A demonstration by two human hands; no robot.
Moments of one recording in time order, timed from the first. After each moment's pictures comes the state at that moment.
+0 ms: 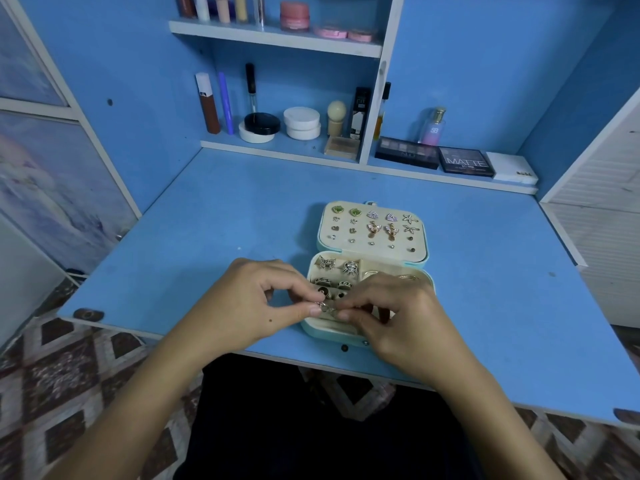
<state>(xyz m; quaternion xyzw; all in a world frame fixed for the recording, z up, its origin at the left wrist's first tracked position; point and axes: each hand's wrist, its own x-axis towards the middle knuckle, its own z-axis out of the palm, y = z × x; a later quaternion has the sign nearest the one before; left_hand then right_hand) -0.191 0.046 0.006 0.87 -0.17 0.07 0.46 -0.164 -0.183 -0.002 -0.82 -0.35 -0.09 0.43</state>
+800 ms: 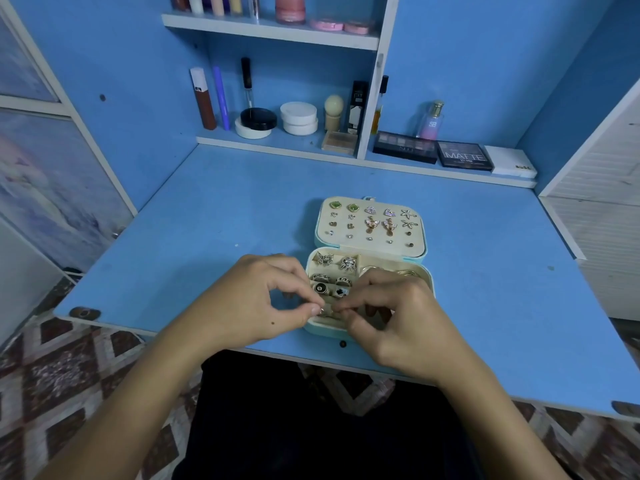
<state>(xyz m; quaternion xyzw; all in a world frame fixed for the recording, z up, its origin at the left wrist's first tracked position) -0.194 0.041 0.018 0.90 -0.17 0.02 0.41 -0.169 -0.183 0.005 -0.84 -0.32 -0.03 0.43</state>
